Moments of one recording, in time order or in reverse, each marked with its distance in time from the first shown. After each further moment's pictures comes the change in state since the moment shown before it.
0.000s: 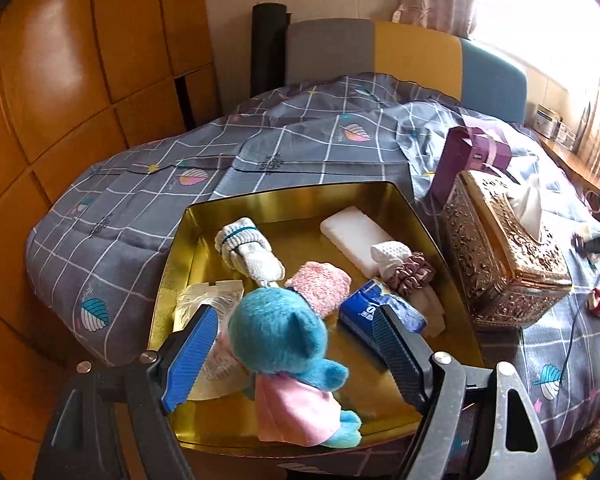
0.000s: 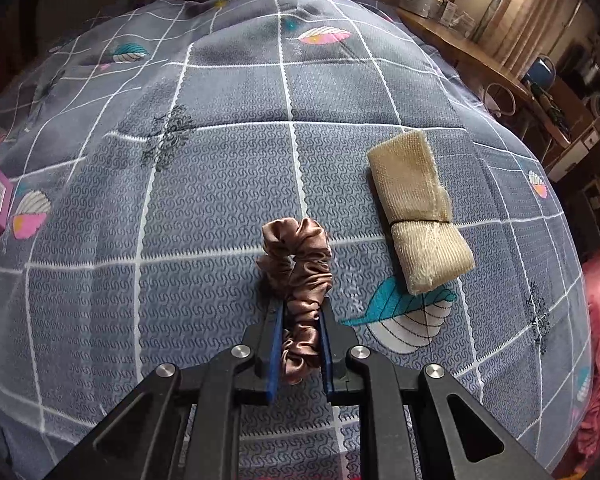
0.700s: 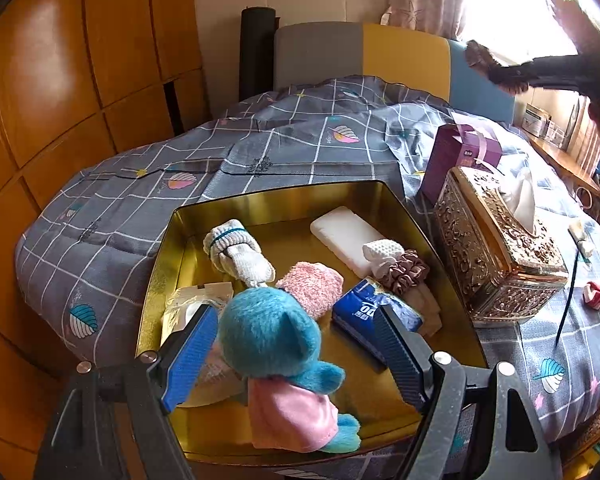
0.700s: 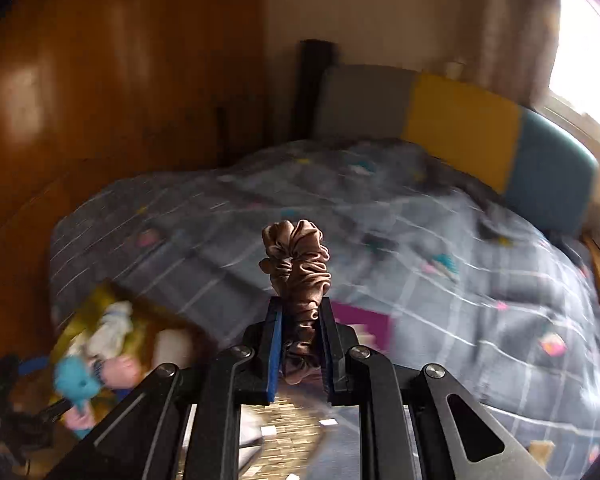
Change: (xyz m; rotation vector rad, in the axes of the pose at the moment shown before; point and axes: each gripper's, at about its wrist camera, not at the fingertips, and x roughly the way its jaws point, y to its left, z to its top) left arm 0.005 0.002 -0.005 0.011 -0.021 -0.038; right arm -0.246 0.283 -0.001 -0.684 -0.421 0.622
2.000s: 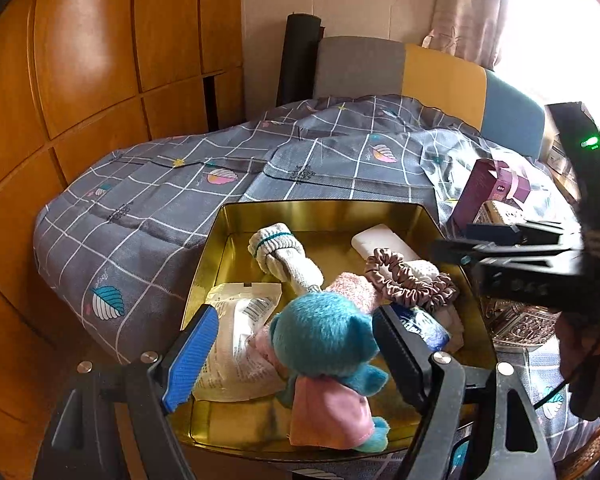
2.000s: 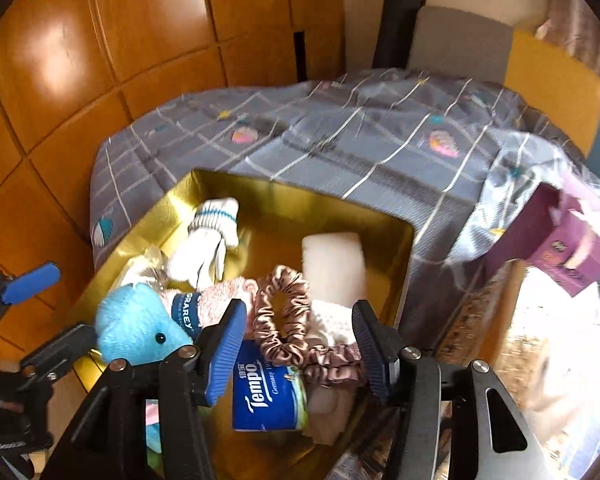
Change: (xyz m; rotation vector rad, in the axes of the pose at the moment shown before) left arm -0.011 0.033 -0.002 -0.119 -0.031 0.054; right arm 0.088 0.137 -0.086 0.025 0.125 0.057
